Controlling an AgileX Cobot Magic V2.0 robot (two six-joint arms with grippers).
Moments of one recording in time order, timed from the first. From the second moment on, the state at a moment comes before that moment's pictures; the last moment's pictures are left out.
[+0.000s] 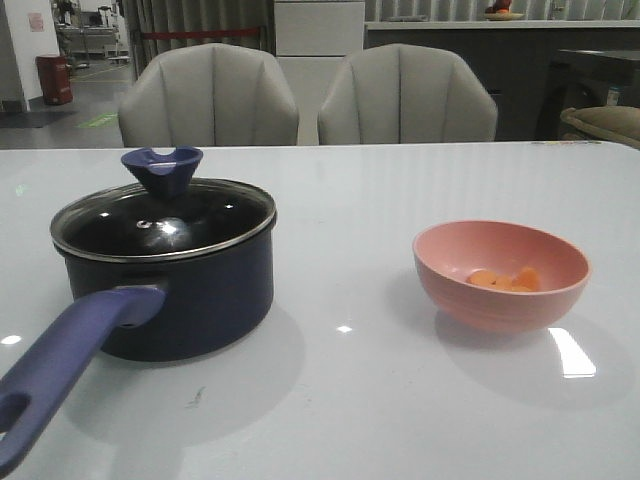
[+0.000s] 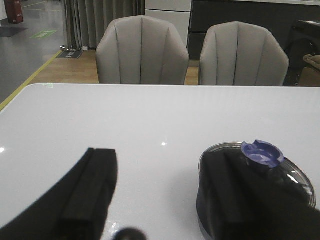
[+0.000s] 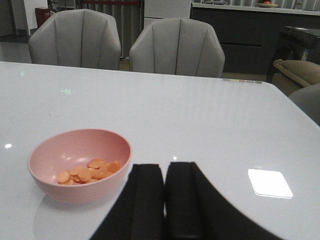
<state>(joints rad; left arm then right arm) -0.05 0.20 -0.41 -0.14 0.40 0.04 0.12 -0.01 0.03 -0.05 0.08 0.06</state>
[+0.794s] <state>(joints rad) -0.05 0.69 -0.74 -0.19 0.69 0.04 0.12 -0.01 0.03 -0.05 0.08 0.06</state>
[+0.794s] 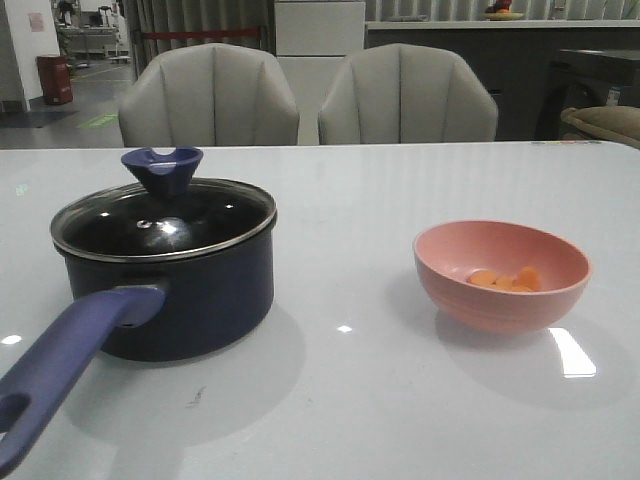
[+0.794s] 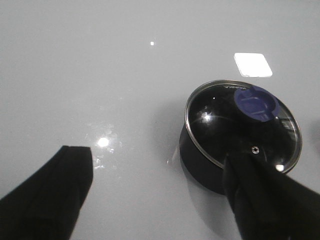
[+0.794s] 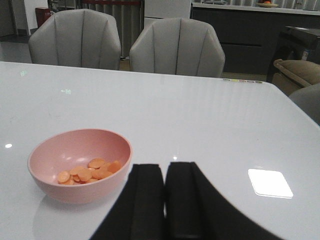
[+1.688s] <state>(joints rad) -0.48 1.58 -1.37 0.03 0.88 -0.32 0.12 -0.01 0.03 -0.05 0.08 0.06</state>
